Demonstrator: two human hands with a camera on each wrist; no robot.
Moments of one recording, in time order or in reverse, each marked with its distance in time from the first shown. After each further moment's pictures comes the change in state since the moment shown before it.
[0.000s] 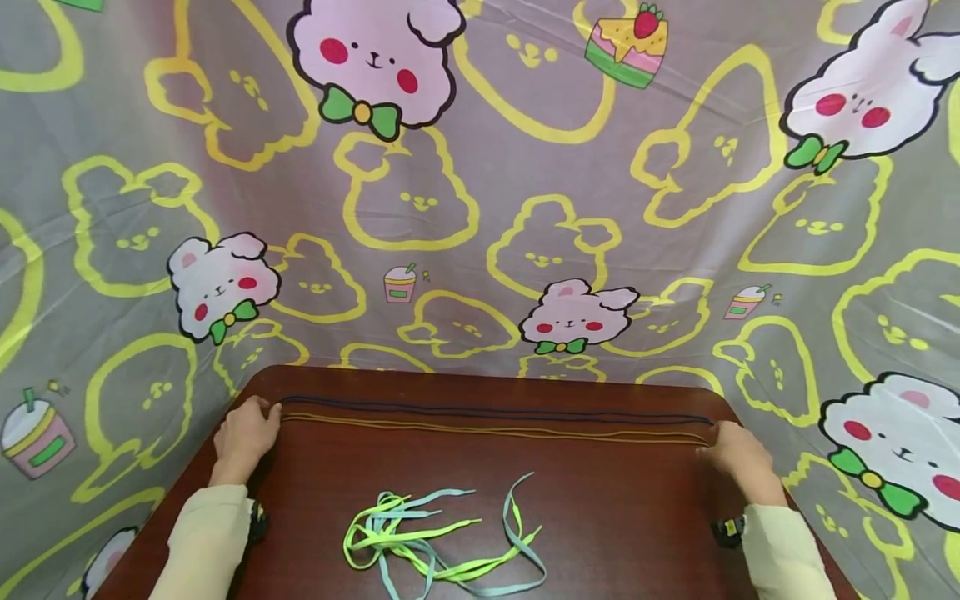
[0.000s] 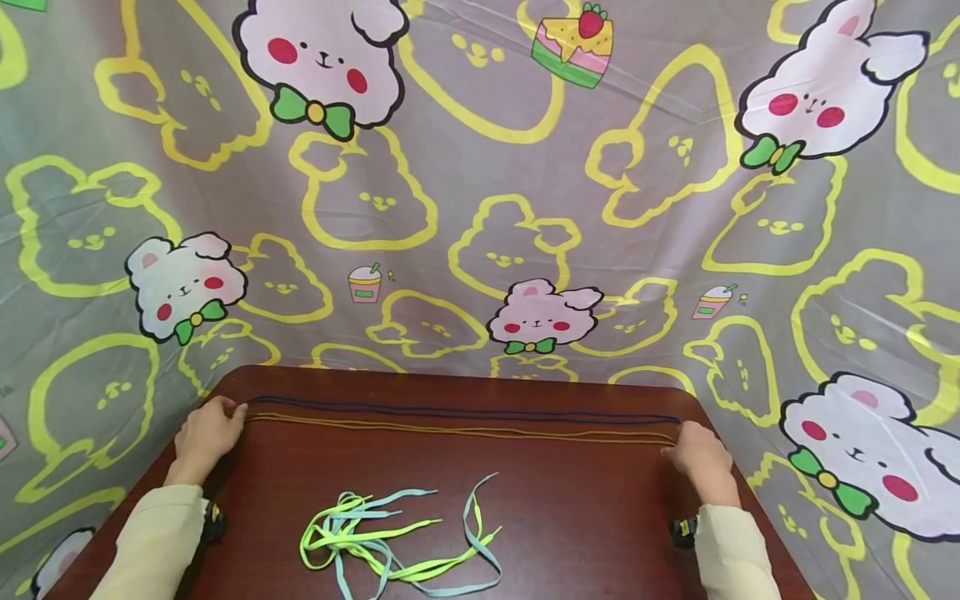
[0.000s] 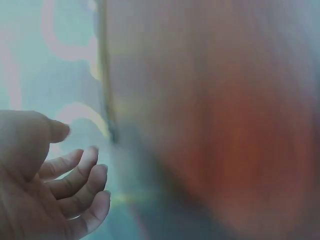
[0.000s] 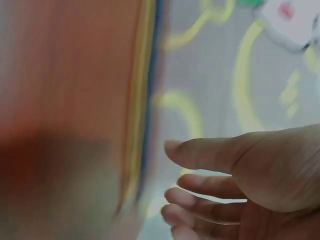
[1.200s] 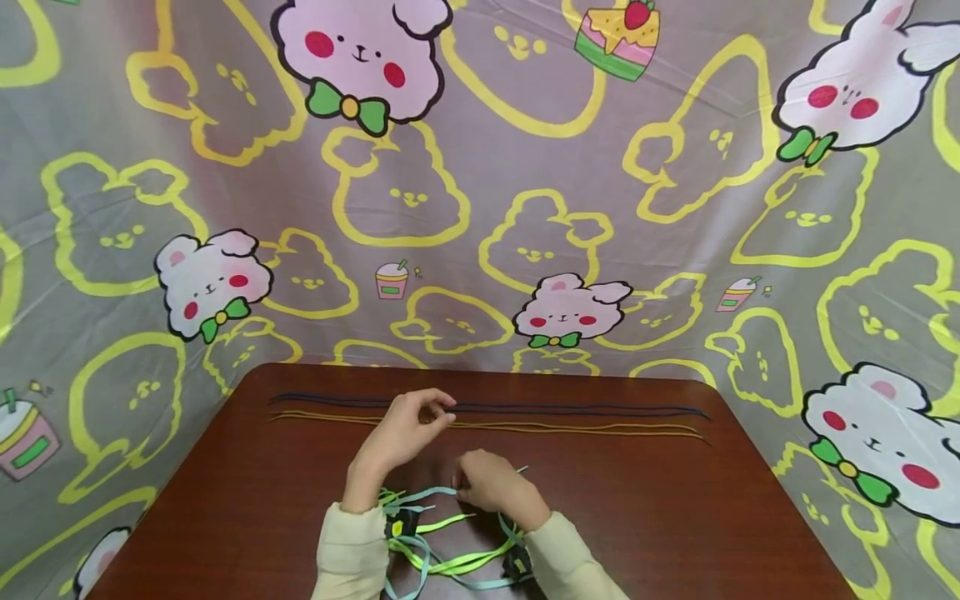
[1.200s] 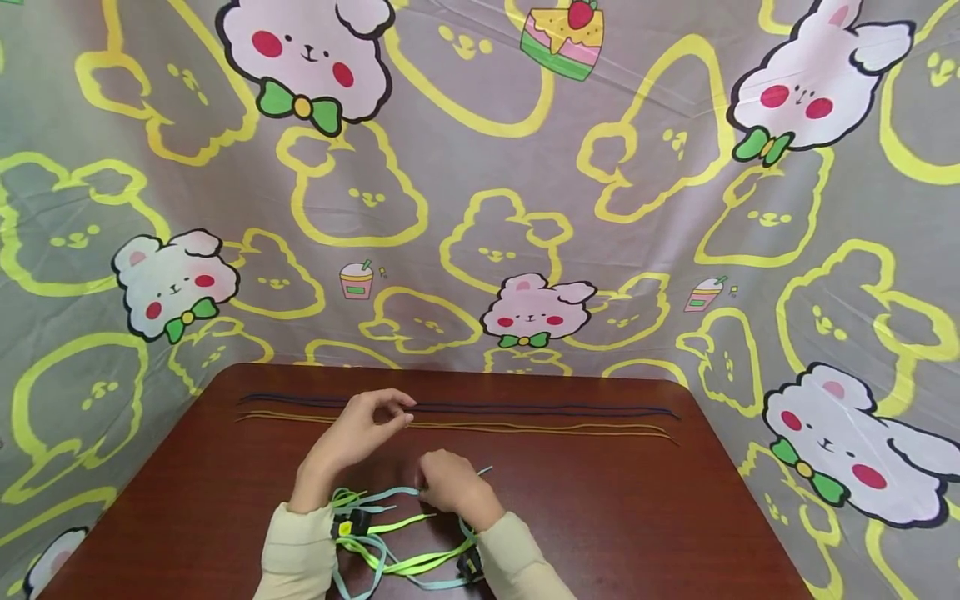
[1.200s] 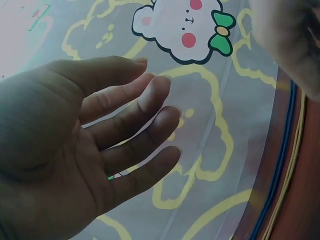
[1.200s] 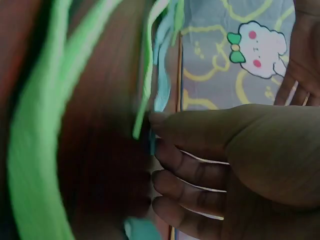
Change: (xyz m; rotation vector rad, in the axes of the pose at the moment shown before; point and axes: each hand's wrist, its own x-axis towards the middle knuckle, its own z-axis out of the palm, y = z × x) left_hand -0.093 0.225 0.030 -0.506 -0.369 0.593; right_hand -0.067 -0.301 0.138 0.013 -0.217 -0.792
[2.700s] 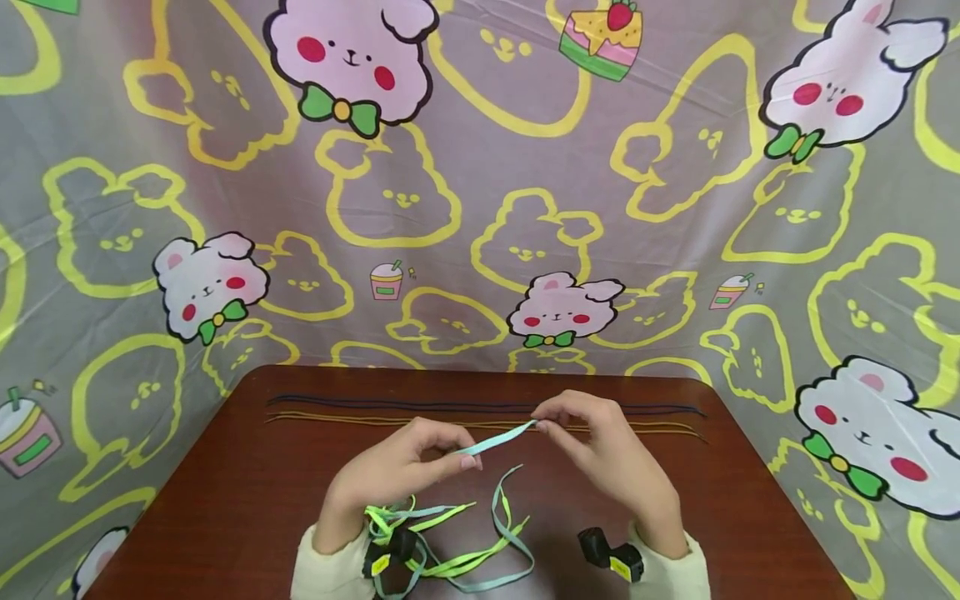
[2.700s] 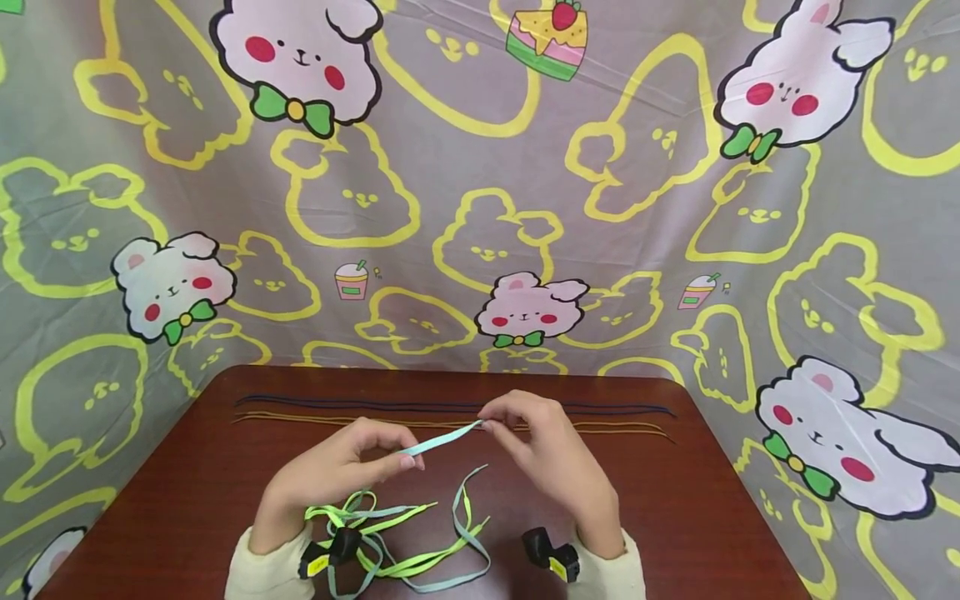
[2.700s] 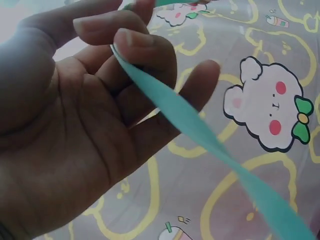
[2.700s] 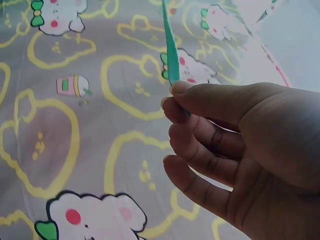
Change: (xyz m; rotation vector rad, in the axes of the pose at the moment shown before) left_hand -0.037 0.084 -0.013 -0.216 -0.372 0.273; right_hand -0.134 -0.003 -0.142 0.274 0.633 -0.218
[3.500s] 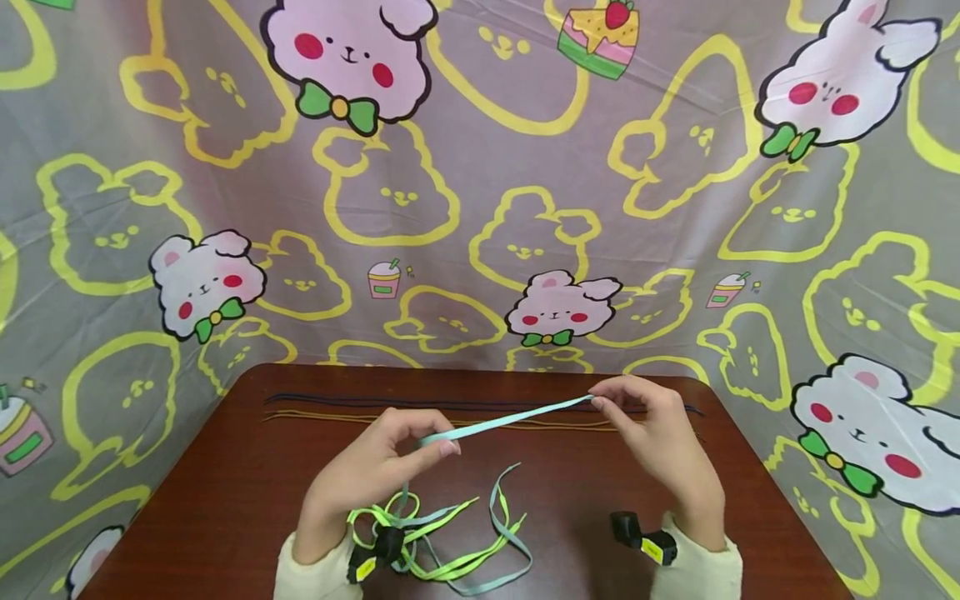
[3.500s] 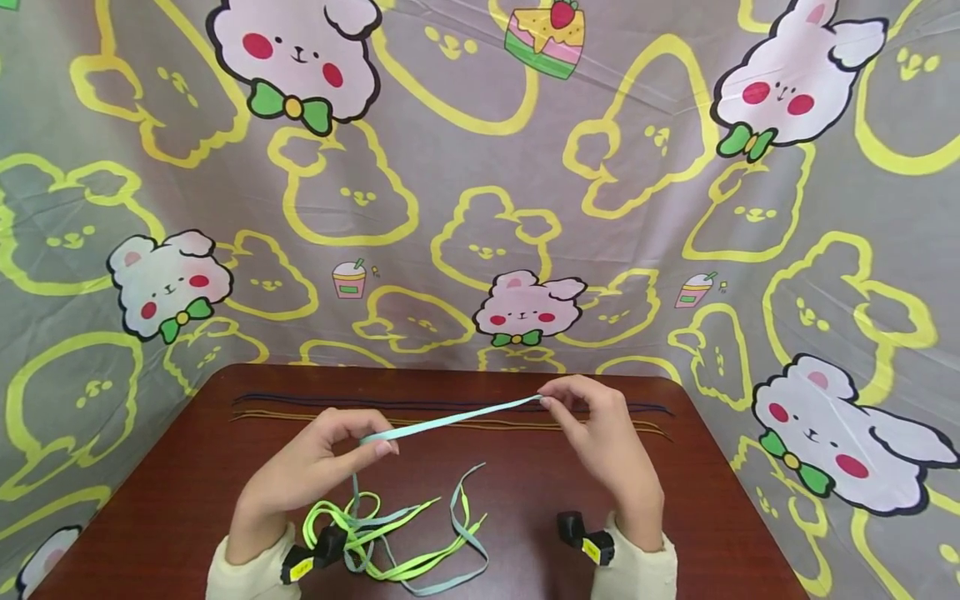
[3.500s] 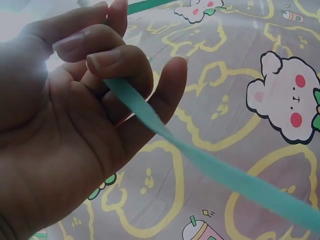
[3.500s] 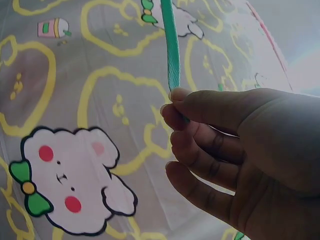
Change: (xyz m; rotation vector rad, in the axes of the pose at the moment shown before) left_hand -0.016 0.016 -0.004 0.018 0.200 0.054; right_hand -0.017 0.029 -0.040 -0.190 0.205 0.146
